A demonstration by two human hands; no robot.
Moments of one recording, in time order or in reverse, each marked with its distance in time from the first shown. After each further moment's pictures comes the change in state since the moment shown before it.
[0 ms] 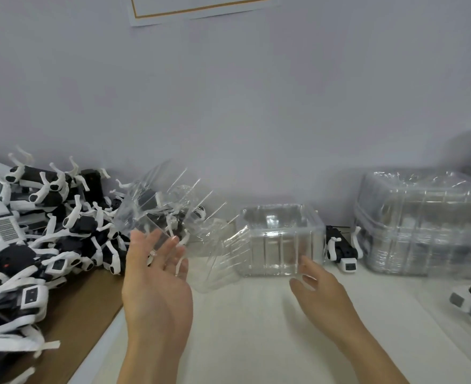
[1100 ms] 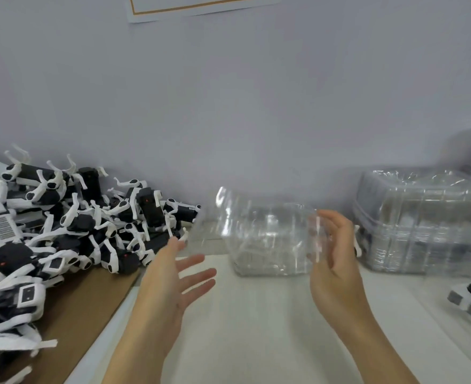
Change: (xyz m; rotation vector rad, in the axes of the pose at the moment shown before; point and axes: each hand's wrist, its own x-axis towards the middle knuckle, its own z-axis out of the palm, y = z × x) left_hand 0.003 0.002 -0.004 0.517 -0.073 -0.197; right_hand -0.009 -0.035 -0.009 0.392 0.246 -0.516
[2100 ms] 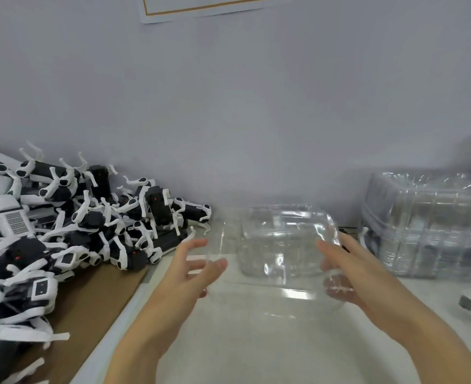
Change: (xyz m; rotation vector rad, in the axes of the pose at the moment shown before) left_hand 0.015 -0.018 -0.025 0.396 -0.317 0.164; right_hand 0.014 -0.026 -0.035 -0.018 -0.246 0.643
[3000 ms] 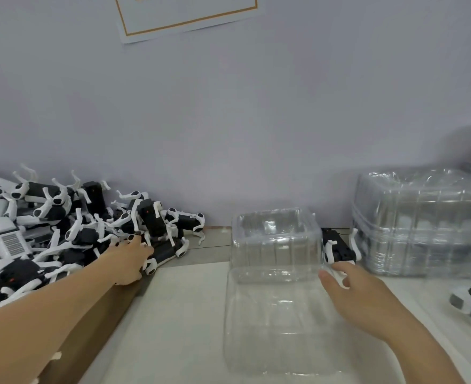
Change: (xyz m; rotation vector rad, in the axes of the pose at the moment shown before) left_hand 0.131 -0.001 -0.109 1.919 -0.226 -0.209; right_hand 0.015 0.036 -0.027 -0.569 0.136 0.027
